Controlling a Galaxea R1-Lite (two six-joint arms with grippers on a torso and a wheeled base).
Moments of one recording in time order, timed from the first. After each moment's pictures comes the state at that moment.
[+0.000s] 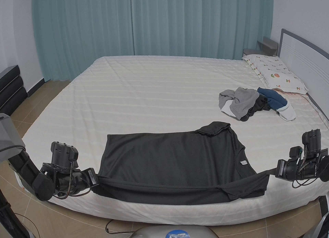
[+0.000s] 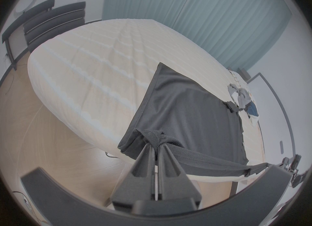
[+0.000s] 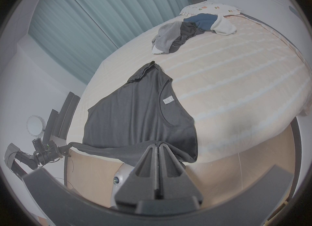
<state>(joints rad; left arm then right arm) -0.21 1.89 -0.38 -0.68 -0.01 -0.61 -0.02 1.65 -0.38 -0.46 0.28 0.34</state>
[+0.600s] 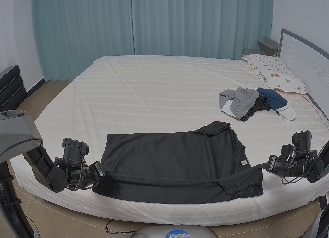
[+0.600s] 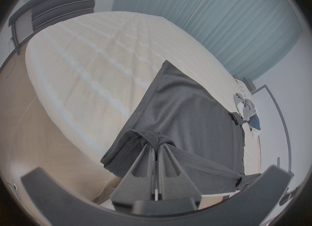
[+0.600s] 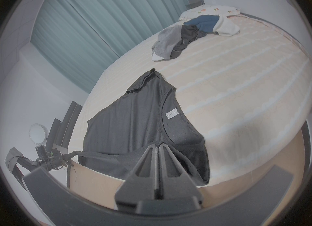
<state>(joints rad) -0.21 2.05 -0.53 -0.68 -0.01 -0.73 0.00 1.87 -0.38 -0.77 0.28 0.43</state>
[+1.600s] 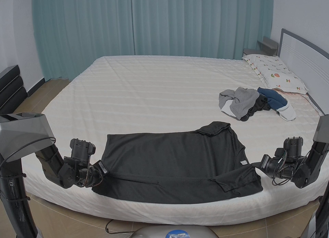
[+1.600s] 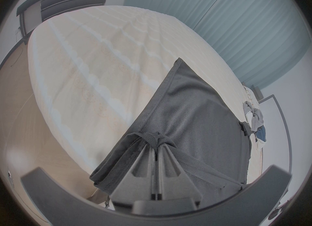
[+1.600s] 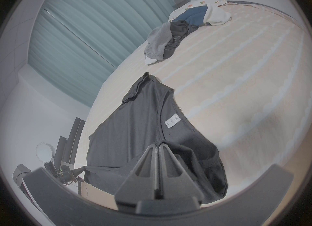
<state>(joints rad) -0.19 2.19 -0.64 -0.68 0.02 -0.80 0.00 2.10 -0.37 -1.10 0.27 0.61</state>
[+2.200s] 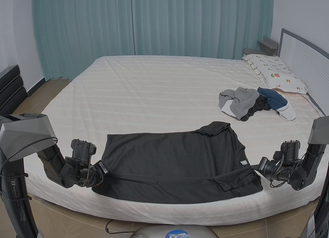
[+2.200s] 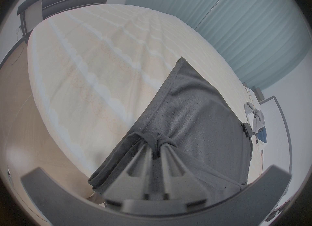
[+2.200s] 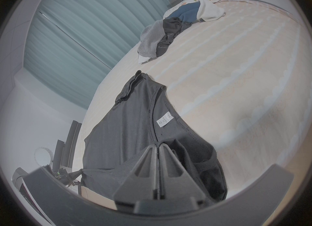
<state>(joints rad) -0.19 2.21 -0.65 -0.68 0.02 -0.81 0.00 2.18 -0.37 -1.17 0.24 0.63</state>
